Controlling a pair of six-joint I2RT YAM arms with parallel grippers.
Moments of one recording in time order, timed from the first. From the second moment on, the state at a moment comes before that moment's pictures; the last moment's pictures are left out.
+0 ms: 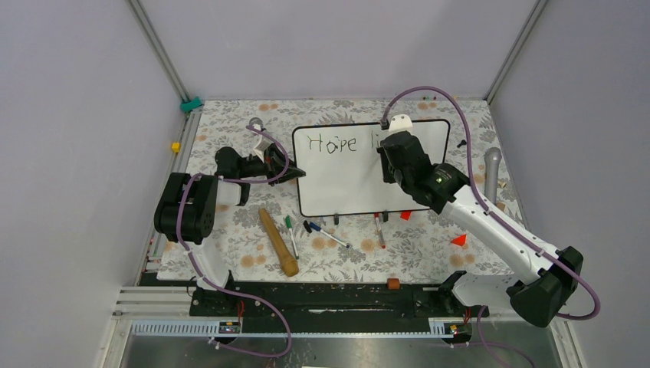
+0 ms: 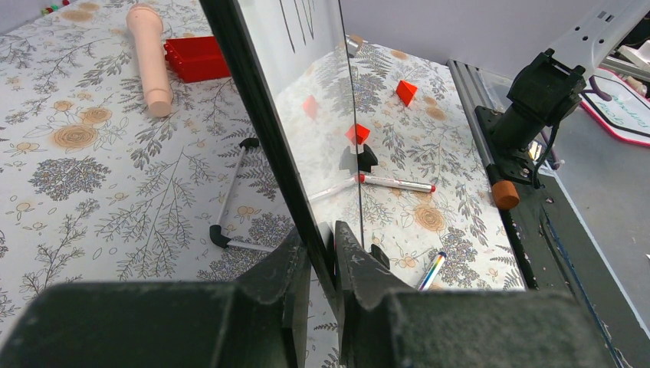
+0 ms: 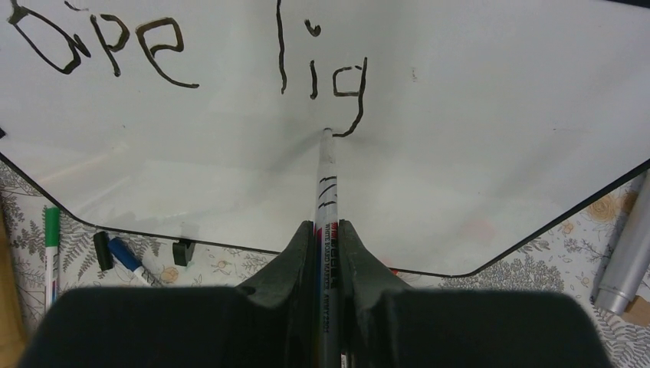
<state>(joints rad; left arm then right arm) -0.10 1.82 0.73 1.39 1.37 -0.52 0.71 1.24 1.21 -0.63 0.45 0.24</state>
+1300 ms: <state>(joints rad) -0.10 1.82 0.73 1.39 1.37 -0.52 0.67 1.23 1.34 -0.64 0.54 0.19</state>
